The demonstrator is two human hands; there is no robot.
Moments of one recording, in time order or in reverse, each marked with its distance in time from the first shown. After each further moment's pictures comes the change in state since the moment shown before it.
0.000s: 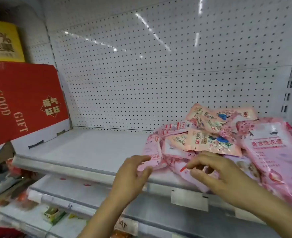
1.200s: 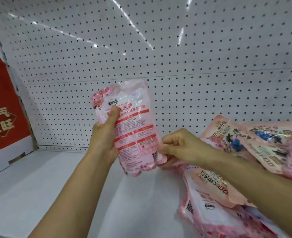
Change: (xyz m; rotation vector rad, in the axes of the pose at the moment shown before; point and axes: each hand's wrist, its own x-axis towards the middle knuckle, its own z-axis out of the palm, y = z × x) left_hand 0.253 -0.066 -0.038 -1.293 0.176 -0.499; right_hand 0.267 0.039 0.056 0.409 -0.180 0.355
